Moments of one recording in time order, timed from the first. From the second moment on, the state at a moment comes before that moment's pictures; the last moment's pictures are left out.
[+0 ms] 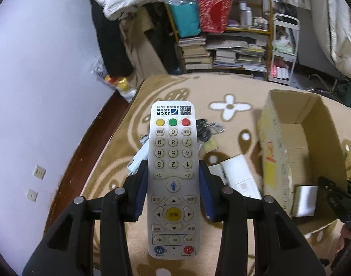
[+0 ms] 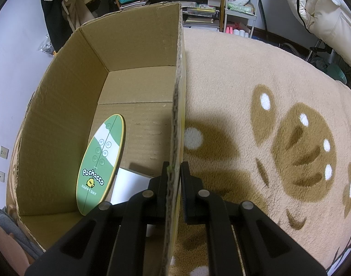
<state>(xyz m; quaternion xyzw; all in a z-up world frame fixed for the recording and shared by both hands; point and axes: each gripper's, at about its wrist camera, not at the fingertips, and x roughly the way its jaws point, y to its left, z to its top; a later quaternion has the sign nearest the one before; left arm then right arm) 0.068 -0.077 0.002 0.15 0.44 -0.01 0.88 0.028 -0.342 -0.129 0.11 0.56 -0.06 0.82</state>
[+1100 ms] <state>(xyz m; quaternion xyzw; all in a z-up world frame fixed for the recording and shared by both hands) 0.046 -0.227 -0.023 0.15 0.45 -0.17 0.86 0.028 -0.345 -0.128 0.12 0.56 -0.06 0.82</state>
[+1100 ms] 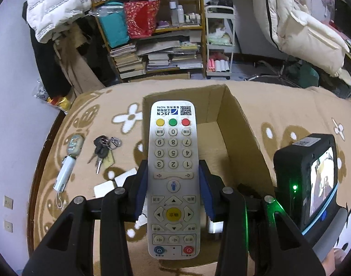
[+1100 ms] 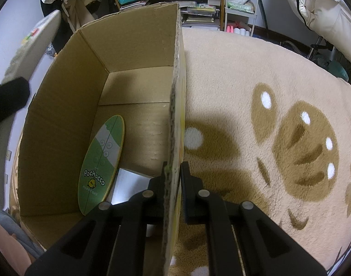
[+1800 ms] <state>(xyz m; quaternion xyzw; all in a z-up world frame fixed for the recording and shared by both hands) 0.049 -0.220 -0.024 0.16 0.46 -0.16 0.86 0.028 -0.344 -0.129 0.12 0.56 -0.05 0.82</state>
